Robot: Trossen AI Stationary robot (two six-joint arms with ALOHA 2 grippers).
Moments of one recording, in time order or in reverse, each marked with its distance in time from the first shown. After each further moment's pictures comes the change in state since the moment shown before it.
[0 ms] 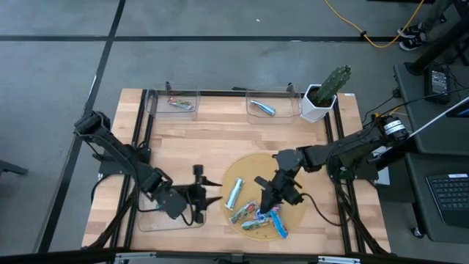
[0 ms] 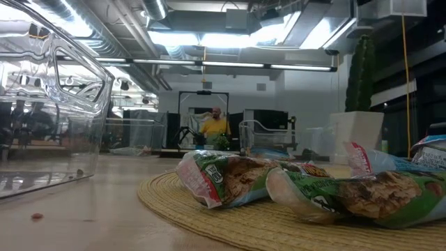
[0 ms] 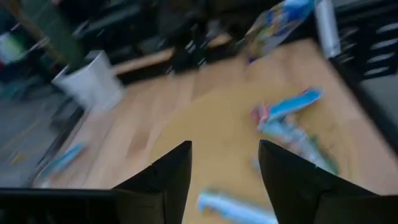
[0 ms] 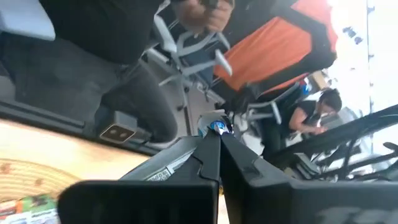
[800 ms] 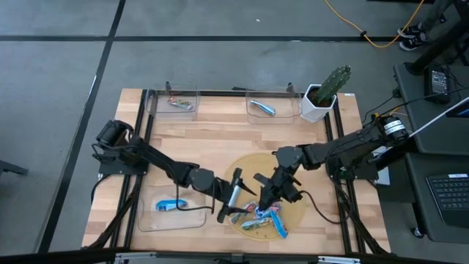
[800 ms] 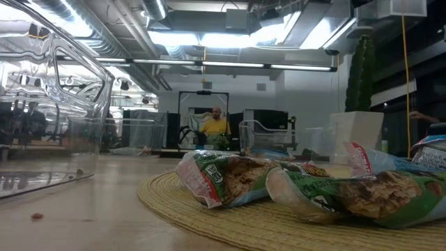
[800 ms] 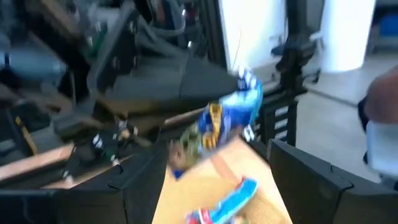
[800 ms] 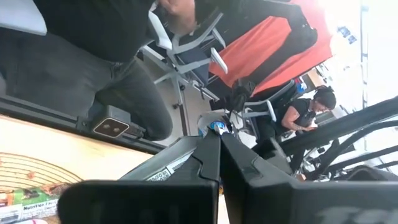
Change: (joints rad) left arm 0.275 0.286 0.000 0.734 0.692 0.265; right arm -0.025 0.000 0.000 0.014 -0.011 -0.004
